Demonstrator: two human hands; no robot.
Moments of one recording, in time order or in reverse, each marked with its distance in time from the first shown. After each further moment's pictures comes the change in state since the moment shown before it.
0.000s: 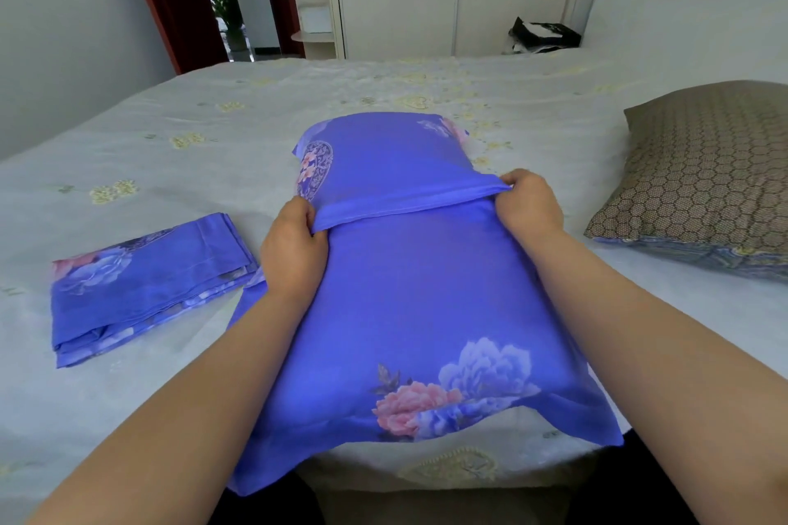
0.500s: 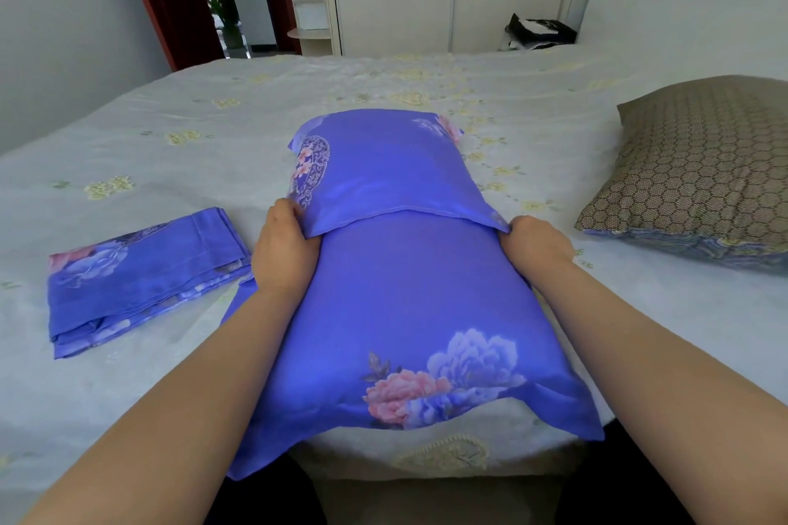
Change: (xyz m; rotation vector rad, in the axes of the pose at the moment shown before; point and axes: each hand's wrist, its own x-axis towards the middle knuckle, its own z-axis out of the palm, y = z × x) left_hand -0.008 -0.010 0.001 0.068 -0.081 -0.053; right_hand -0.026 0.050 0.007 -0.448 -0.140 0.011
